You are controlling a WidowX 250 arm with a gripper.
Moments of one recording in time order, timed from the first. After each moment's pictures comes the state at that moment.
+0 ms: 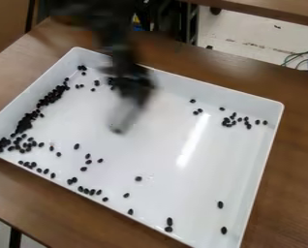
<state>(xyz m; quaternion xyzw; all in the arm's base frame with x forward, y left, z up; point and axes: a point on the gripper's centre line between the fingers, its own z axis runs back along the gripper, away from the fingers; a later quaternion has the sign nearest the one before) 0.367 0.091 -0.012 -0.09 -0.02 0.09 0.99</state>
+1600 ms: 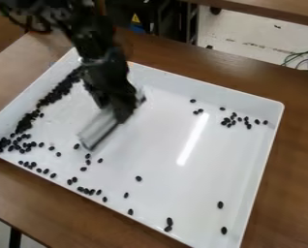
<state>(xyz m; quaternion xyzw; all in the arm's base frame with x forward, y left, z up) 0.327 -0.009 0.030 -0.06 -0.08 -0.09 0.99</state>
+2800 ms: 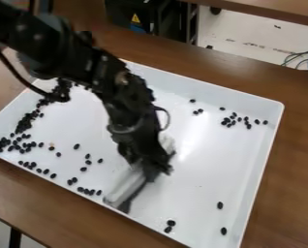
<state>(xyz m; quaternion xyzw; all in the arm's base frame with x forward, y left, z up) 0.269 -0.033 -0.008 -0.02 -0.07 -0.09 0.99</state>
